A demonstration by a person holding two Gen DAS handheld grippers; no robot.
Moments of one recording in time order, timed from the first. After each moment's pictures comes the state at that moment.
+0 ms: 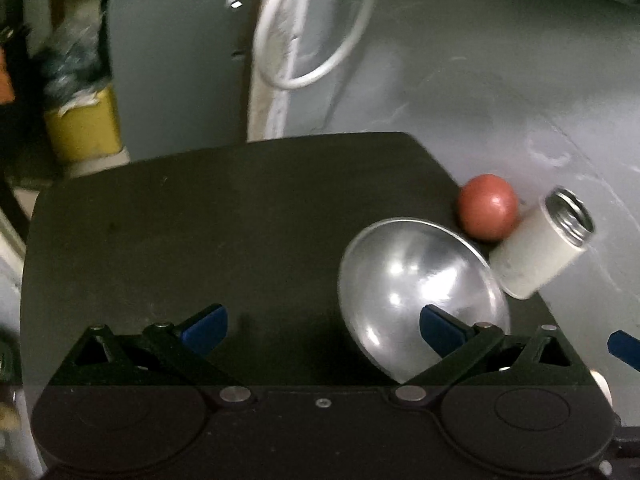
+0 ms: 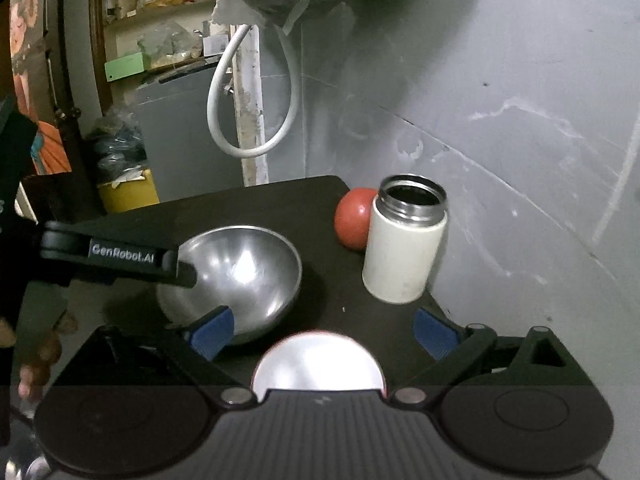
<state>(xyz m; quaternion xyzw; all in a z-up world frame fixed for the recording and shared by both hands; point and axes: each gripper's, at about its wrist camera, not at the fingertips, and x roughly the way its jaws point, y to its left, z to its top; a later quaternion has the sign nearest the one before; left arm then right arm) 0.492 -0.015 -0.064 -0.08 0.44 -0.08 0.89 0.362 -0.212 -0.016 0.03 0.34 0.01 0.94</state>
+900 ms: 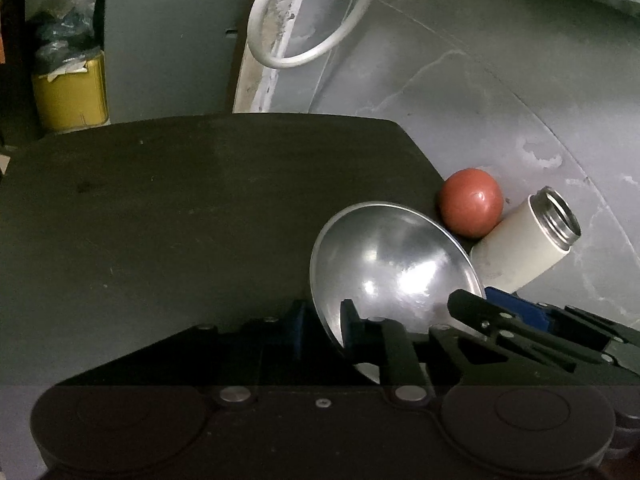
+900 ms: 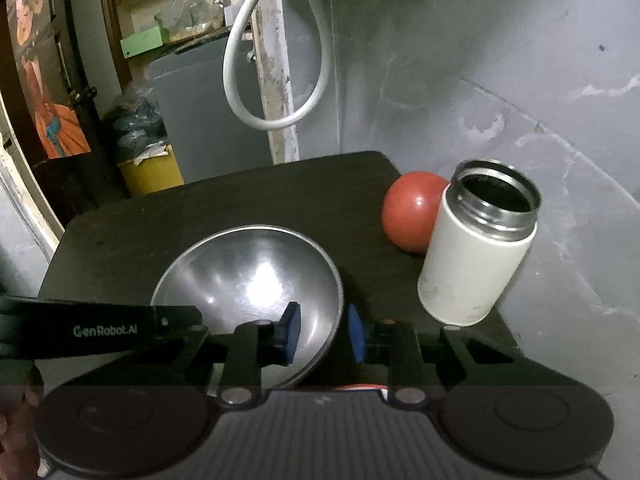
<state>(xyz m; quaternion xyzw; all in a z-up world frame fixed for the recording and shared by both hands) 0.489 -0.021 -0.079 -0.13 0.45 -0.11 0.88 0.427 -0.201 -0.040 0.04 0.39 0.06 0.92</state>
